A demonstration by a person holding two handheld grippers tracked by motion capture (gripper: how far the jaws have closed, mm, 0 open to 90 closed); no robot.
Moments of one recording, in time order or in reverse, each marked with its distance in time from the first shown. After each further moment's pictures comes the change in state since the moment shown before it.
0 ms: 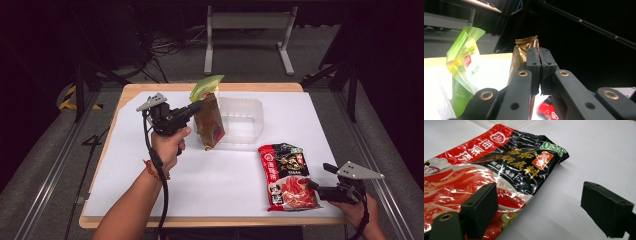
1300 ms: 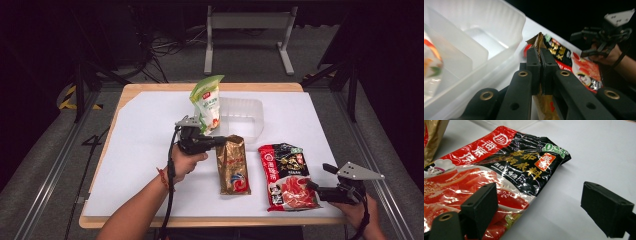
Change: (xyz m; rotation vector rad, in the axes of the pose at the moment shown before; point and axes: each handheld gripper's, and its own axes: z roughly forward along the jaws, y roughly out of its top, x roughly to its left) left arm 0.009 -0.068 0.038 0.374 -0.238 0.075; right arm 0.002 0.001 -0.002 -0.008 0.010 0.000
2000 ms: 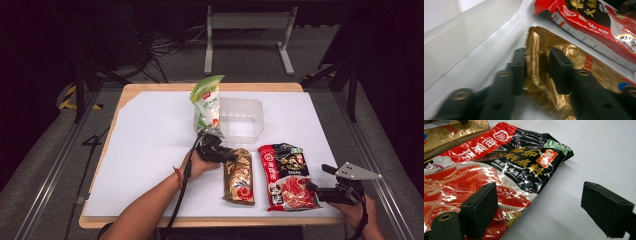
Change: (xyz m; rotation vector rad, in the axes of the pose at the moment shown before) left arm 0.024 -0.029 0.074 0.297 0.024 0.060; right arm 0.001 -0.002 0.003 0.014 0.006 0.004
